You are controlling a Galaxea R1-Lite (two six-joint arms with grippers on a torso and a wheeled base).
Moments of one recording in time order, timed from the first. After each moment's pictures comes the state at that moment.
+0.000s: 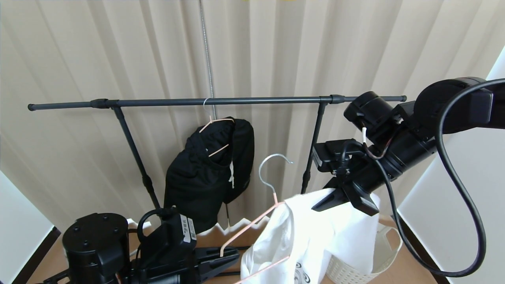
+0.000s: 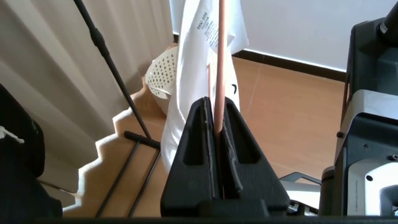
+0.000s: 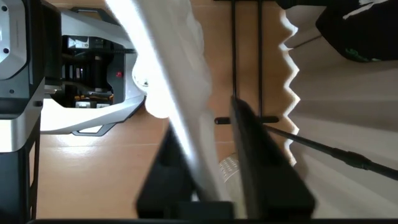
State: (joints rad) left arm -0.64 1.75 -0.15 -1.32 -0.48 0.24; right arm 0.44 1.93 -1.62 0.90 0.52 -1.03
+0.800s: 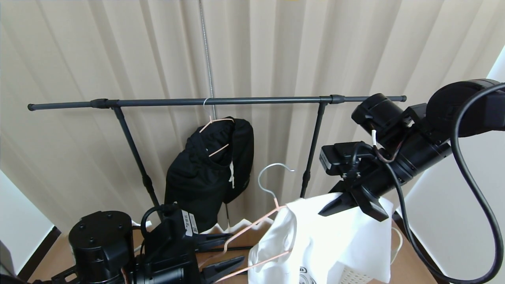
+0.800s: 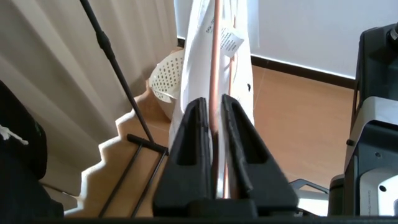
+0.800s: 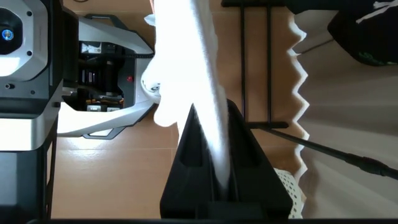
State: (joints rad) left arm -0.62 1.80 -0.15 -1.39 -0.48 0.23; right arm 0.44 1.88 -1.55 0.89 0.53 -1.03
